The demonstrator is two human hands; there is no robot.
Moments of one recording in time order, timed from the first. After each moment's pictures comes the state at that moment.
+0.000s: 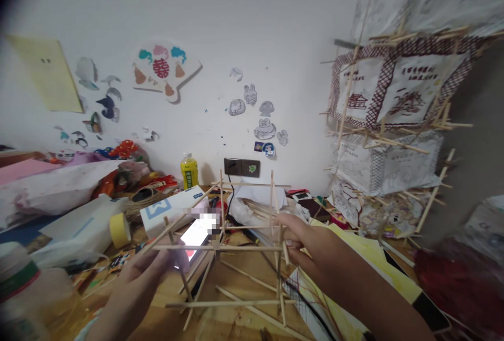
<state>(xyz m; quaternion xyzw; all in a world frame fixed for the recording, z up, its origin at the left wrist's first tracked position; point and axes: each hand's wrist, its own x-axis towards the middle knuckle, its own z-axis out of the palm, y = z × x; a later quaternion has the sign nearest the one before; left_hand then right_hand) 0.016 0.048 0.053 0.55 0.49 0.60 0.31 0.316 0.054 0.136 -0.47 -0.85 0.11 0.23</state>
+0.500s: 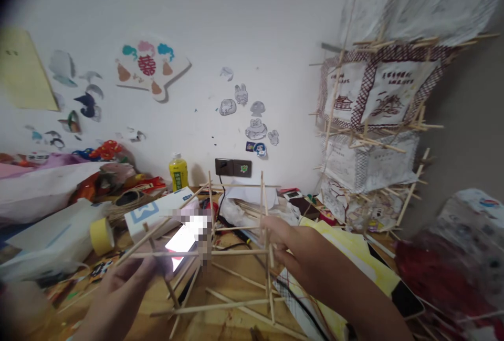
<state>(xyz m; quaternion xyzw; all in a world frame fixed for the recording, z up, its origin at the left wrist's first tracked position) 0.019 0.047 0.052 0.53 0.50 0.62 0.28 0.322 0.058 0.126 -0.43 -0.86 0.12 0.22</state>
